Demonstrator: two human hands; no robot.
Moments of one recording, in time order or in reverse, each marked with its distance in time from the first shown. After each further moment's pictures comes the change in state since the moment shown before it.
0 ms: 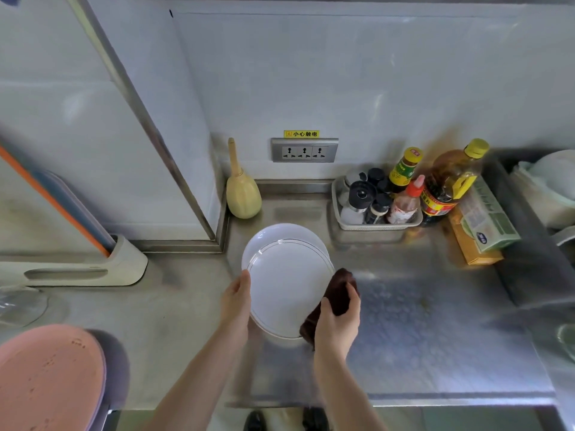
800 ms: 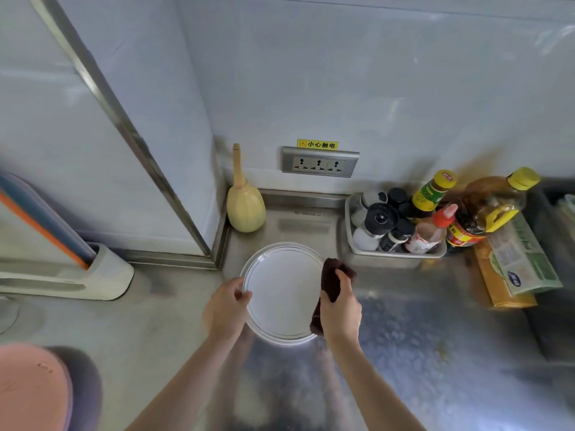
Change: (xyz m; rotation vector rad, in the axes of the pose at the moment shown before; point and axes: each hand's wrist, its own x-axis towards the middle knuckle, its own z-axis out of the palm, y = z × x) left_hand 0.080 0.001 0.005 0.775 0.176 0.351; right_hand 0.094 -0.016 0.049 -0.645 -0.228 -0.287
